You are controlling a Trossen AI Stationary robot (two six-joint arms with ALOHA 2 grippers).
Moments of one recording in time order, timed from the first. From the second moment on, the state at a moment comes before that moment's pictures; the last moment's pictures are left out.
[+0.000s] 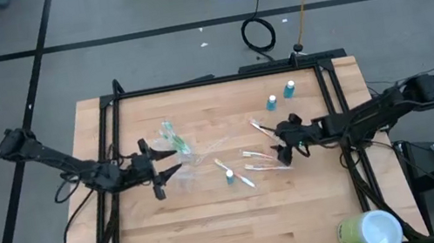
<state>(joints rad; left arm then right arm) -0.47 0.84 0.38 0.44 -0.70 -0.02 0.01 1.21 0.37 0.02 0.29 0.40</state>
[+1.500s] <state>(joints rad) -0.41 0.84 0.38 0.39 -0.71 -0.16 -0.08 1.37 0.37 0.31 -0.44 0.44</state>
